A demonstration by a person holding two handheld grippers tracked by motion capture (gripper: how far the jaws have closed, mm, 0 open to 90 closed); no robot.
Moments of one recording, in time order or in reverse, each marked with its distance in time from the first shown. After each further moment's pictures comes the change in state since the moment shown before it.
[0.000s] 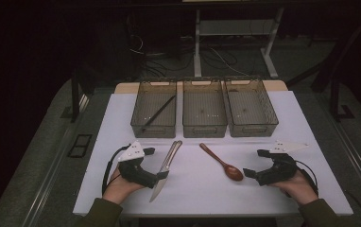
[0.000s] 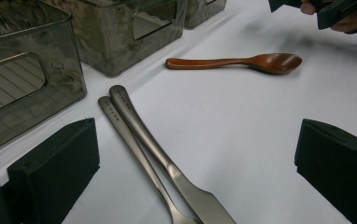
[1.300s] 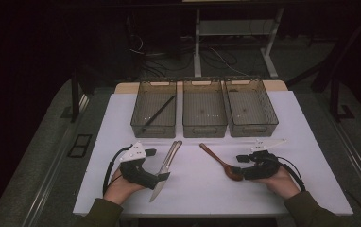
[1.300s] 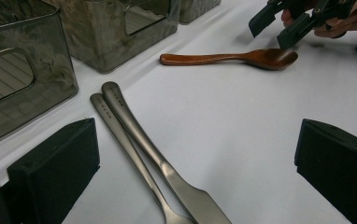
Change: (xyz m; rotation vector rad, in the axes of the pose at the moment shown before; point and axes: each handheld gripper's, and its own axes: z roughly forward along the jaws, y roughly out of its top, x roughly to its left) left arm -0.003 0.000 0.003 0.009 -0.014 0.000; right arm 0.009 0.010 0.038 0.116 0.089 -0.020
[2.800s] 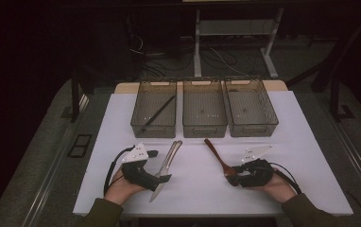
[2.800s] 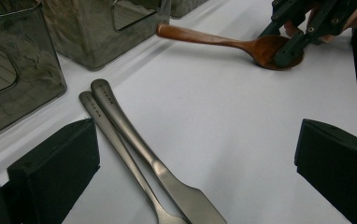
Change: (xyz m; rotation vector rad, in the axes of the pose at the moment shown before) left arm -0.002 -0.001 0.004 0.021 -0.022 0.022; right arm 0.021 -0.005 0.015 0.117 0.022 -0.144
